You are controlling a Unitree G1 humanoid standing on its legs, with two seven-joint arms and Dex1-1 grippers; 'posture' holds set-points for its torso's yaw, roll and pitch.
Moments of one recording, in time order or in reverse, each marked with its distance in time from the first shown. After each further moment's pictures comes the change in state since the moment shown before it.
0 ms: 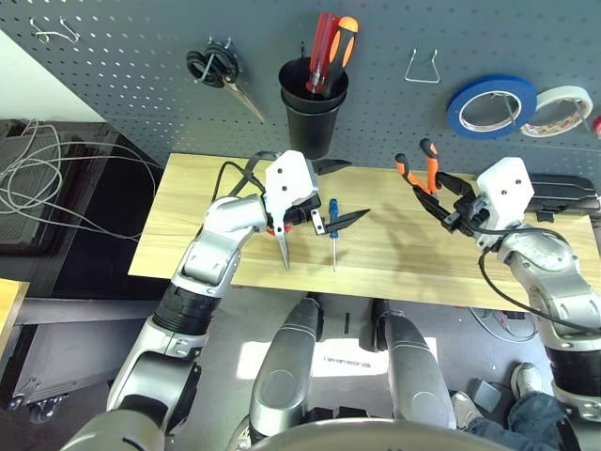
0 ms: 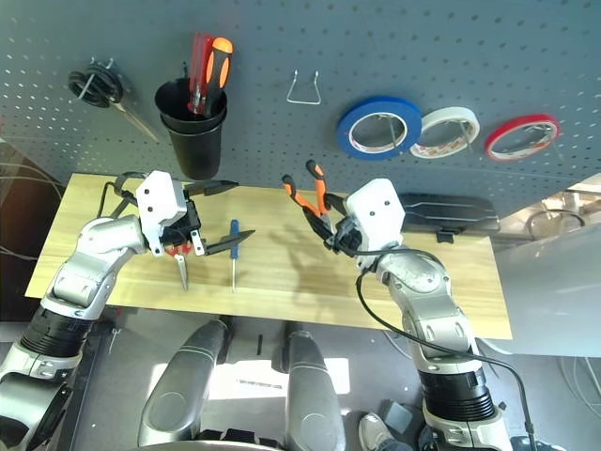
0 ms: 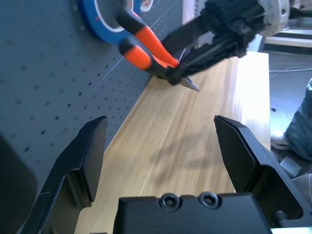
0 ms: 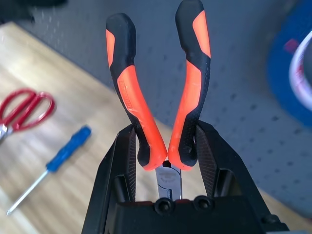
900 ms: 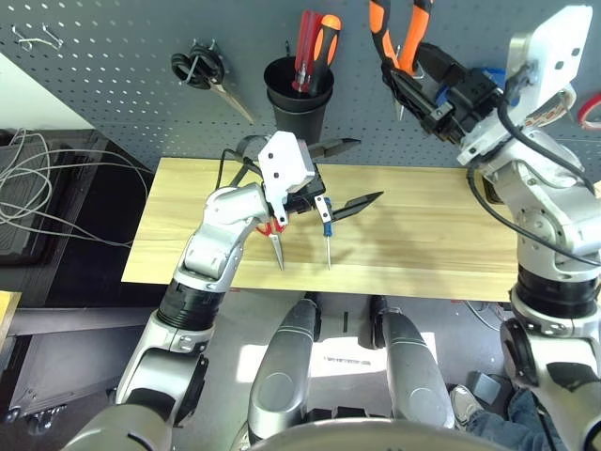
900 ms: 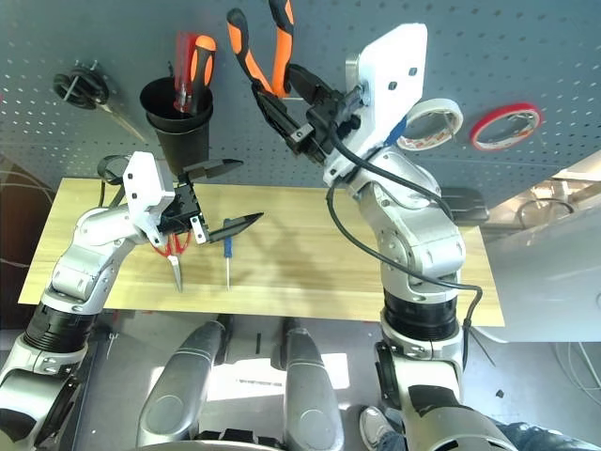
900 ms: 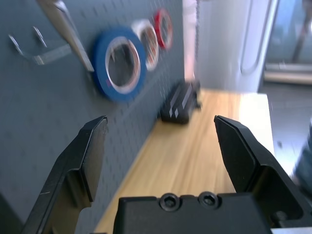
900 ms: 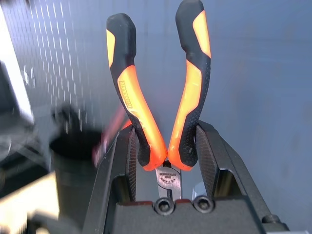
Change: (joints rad) left arm -0.088 -0.081 0.044 -0.051 -0.091 0.042 0.062; right arm -0.575 0.179 0.000 -0.013 0.167 0.150 -0.096
